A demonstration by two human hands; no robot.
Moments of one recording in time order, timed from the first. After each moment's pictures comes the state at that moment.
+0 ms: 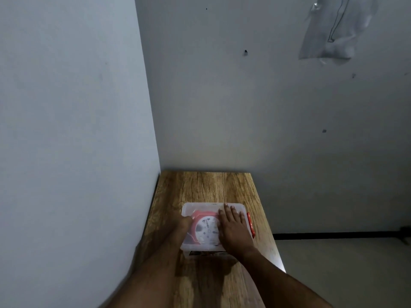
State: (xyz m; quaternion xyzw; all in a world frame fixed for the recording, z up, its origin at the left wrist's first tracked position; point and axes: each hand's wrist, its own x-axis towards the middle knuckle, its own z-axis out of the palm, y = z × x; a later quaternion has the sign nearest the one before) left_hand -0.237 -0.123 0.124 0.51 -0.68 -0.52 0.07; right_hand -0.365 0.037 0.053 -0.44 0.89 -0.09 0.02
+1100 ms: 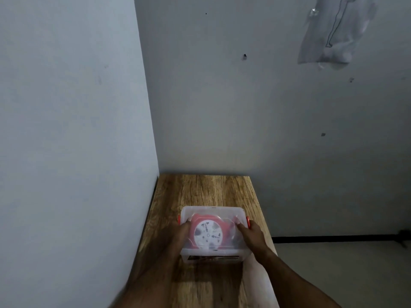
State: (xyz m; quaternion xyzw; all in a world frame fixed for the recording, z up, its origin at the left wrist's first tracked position) left_hand -0.239 -0.135 0.087 0.51 -0.67 -0.54 0.07; right_hand -0.392 0.072 0.068 -0.12 0.80 -0.54 0.24
